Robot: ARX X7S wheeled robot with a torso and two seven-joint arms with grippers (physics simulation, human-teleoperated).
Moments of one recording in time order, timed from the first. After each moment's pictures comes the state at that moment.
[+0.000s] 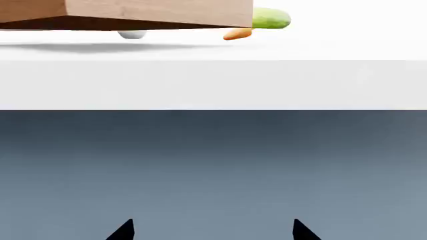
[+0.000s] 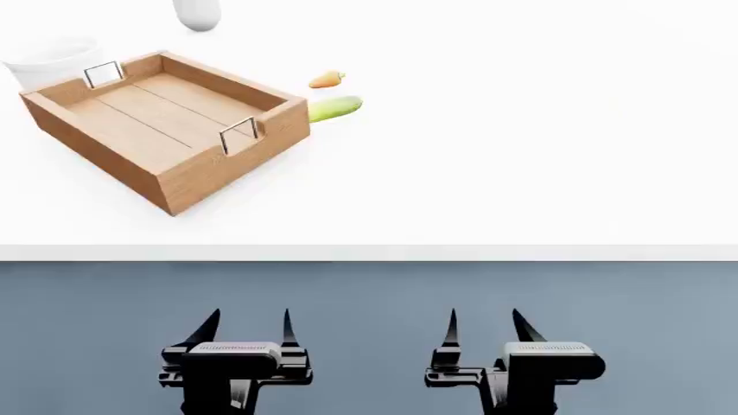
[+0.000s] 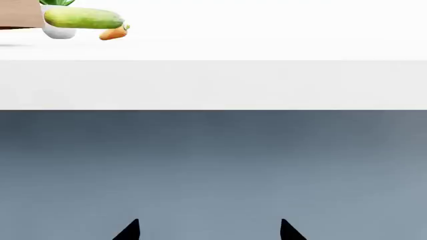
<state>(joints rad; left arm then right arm) 0.00 0.00 0.00 0.00 0.00 0.00 0.00 0.00 0.00 0.00 0.00 0.00 0.00 0.00</state>
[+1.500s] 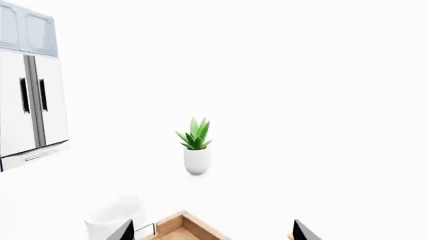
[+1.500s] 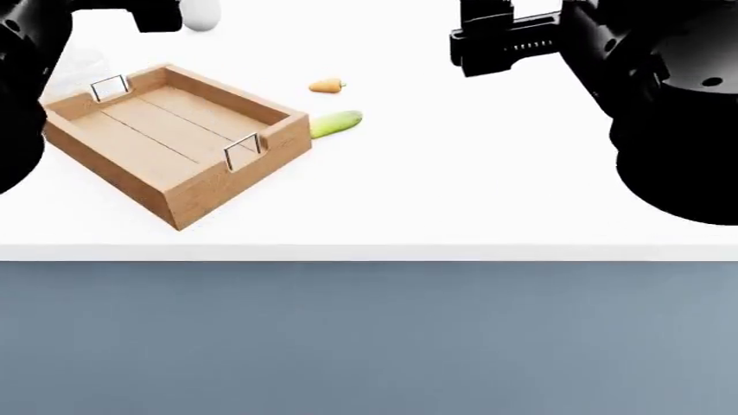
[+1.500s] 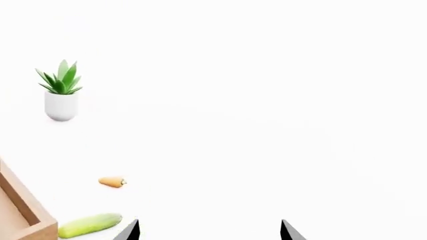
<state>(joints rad) -1.51 -0.74 0.54 0.28 -1.51 -0.92 -1.14 1.60 0.55 -0.55 -0.24 1.75 1.14 1.30</state>
